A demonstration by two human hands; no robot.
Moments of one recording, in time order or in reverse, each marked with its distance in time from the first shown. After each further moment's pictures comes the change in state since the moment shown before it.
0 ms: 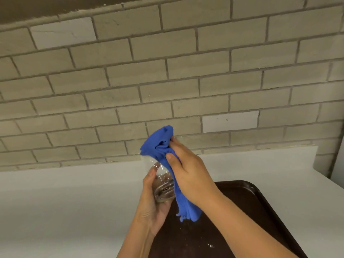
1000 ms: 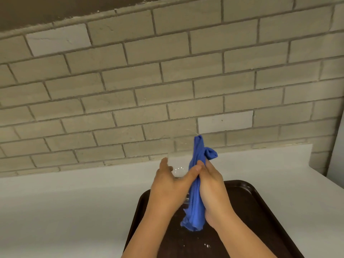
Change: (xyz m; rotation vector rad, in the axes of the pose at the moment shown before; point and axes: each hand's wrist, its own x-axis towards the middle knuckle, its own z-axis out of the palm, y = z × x) left_hand 0.000 0.002 0.056 1.230 0.161 -0.012; right_hand -0.032 0.024 -0.015 0.586 0.384 0.535
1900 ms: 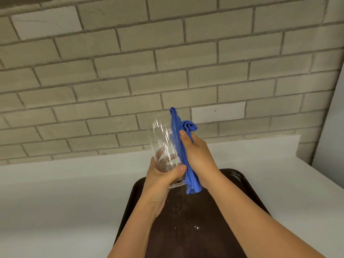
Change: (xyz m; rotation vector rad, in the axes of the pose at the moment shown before) left_hand 0.002 -0.032 0.008 -0.790 -0.145 0.009; right_hand 0.025 -0.025 0.005 -0.310 -0.146 -0.094
